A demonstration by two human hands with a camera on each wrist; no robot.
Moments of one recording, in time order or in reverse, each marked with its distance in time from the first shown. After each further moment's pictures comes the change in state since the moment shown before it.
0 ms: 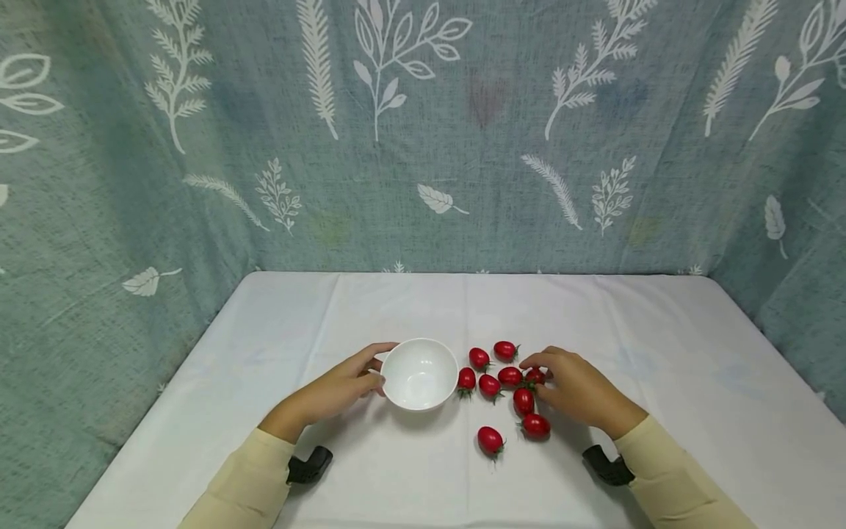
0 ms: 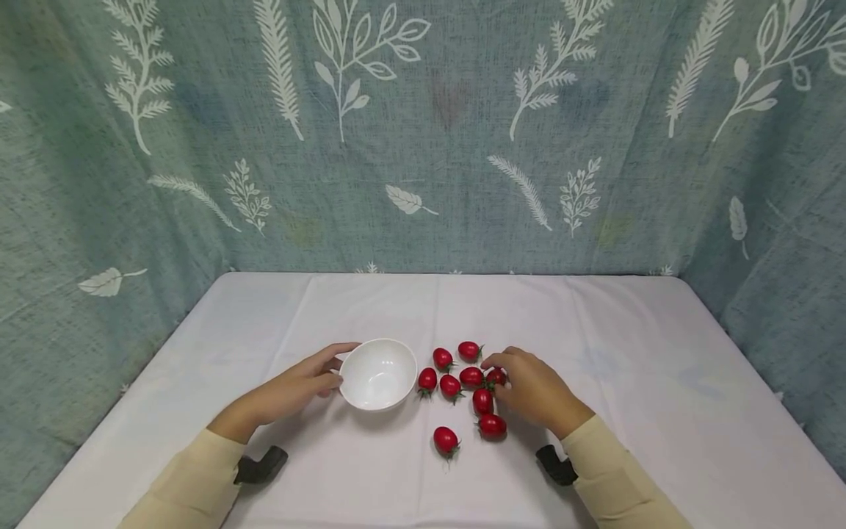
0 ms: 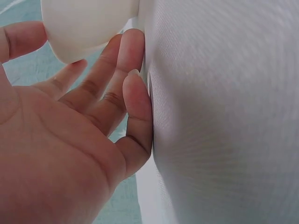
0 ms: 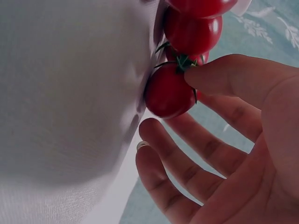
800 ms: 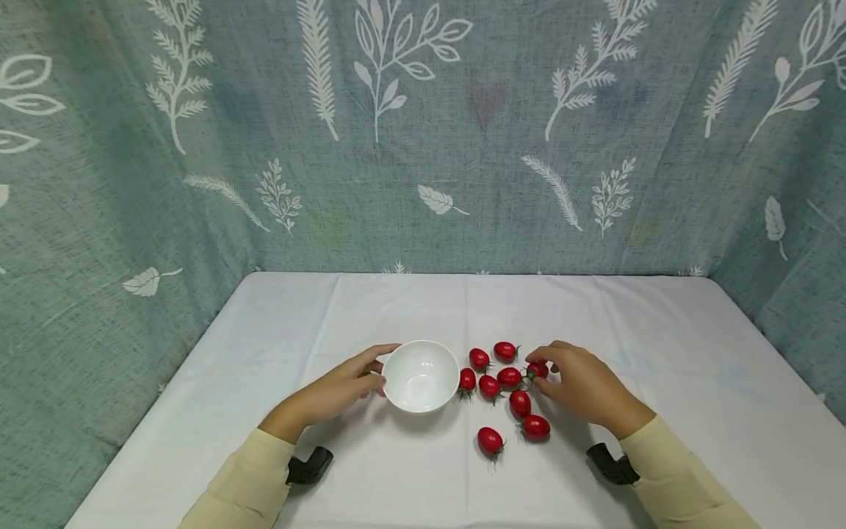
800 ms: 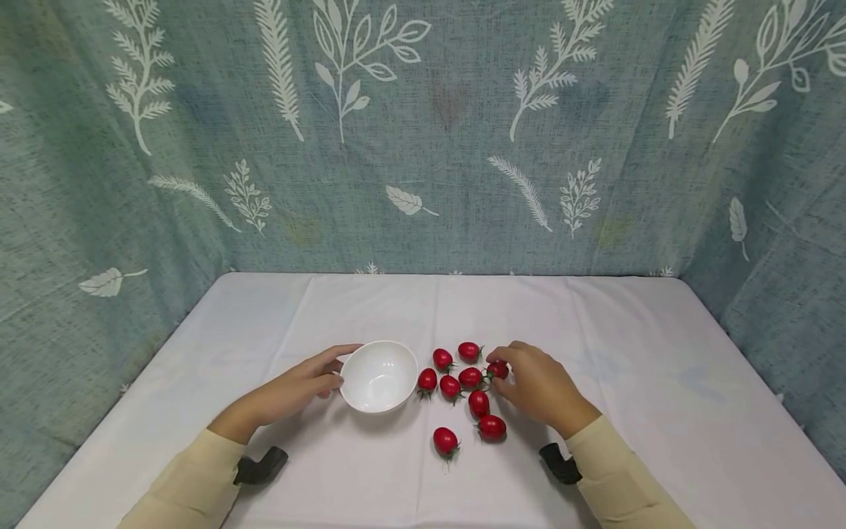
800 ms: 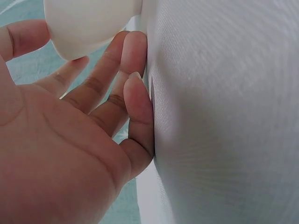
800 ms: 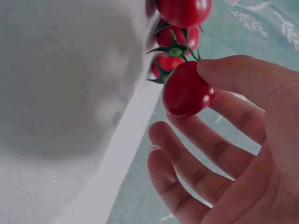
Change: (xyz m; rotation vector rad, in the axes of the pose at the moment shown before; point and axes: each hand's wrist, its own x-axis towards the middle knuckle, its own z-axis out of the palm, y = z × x) left_hand -0.002 0.002 0.000 0.015 -0.014 0.018; right_hand -0.001 -0.003 -0.009 -0.070 0.077 0.024
